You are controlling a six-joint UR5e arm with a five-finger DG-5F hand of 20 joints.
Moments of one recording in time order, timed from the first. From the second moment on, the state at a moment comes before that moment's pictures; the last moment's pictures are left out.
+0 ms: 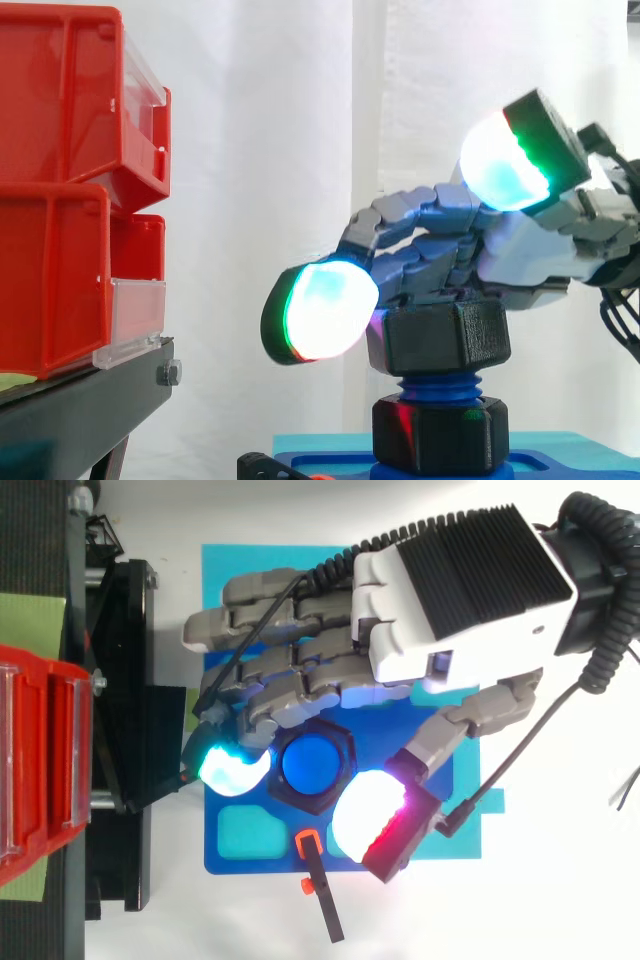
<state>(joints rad) 0.00 -2.28 -1.17 -2.78 -1.91 -0.95</state>
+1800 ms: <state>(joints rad) -0.14 -2.29 -1.06 -2.98 -2.08 -1.03</state>
